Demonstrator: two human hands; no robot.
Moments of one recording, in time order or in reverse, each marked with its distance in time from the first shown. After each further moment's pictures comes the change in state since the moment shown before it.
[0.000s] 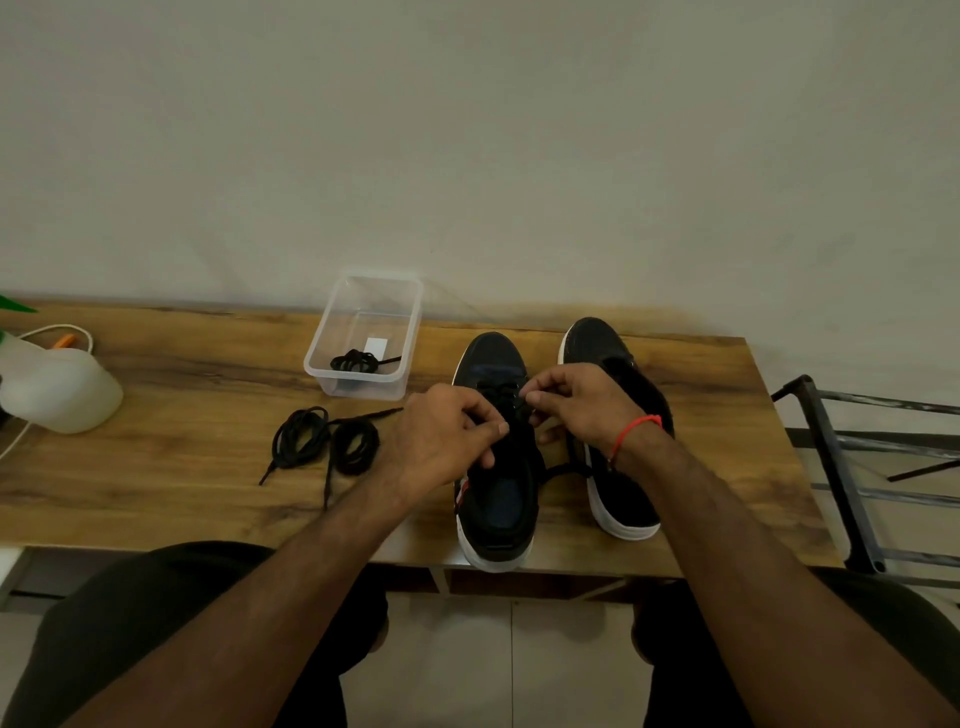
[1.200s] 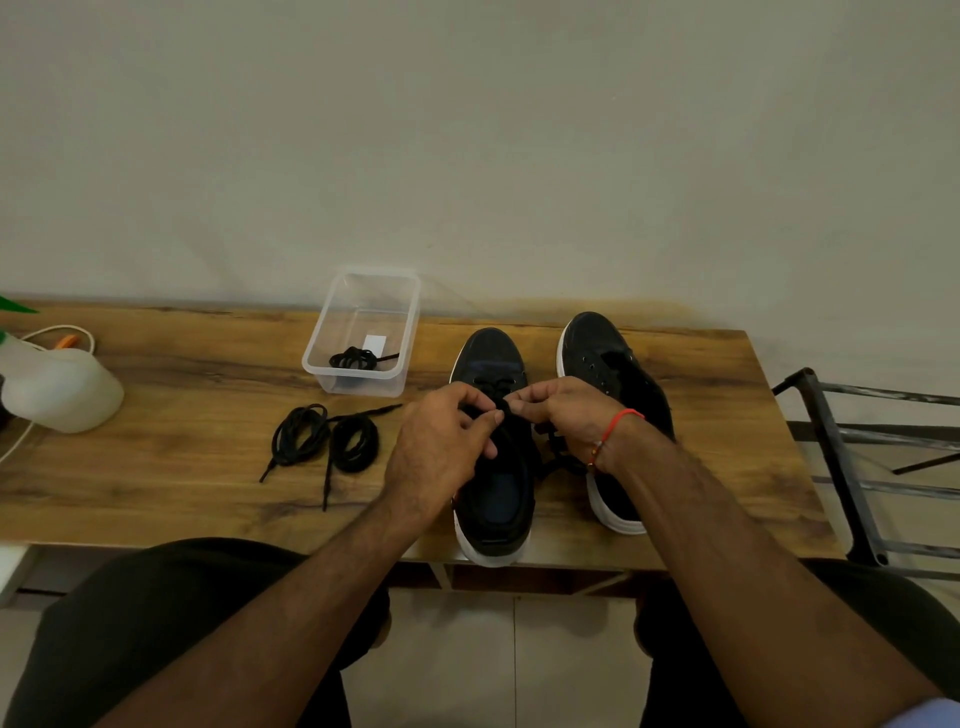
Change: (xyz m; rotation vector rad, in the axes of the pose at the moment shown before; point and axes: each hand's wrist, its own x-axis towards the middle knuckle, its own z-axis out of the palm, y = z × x) left_hand -0.001 -0.009 0.026 -0.129 0.236 -0.010; right_hand -0.003 0.000 0.009 0.197 -0.141 0.223
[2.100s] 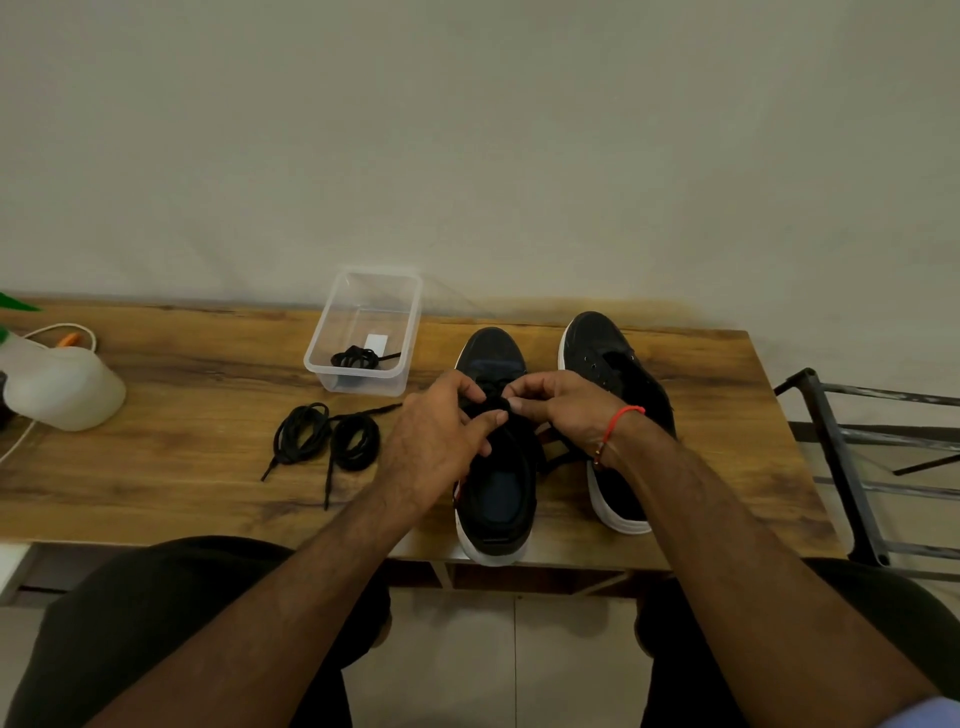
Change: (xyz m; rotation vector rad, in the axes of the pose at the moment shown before) left_hand 0.004 0.002 -0.011 0.128 -0.022 0.015; right_hand 0.015 0.008 -0.007 -0.146 -0.072 -0.169
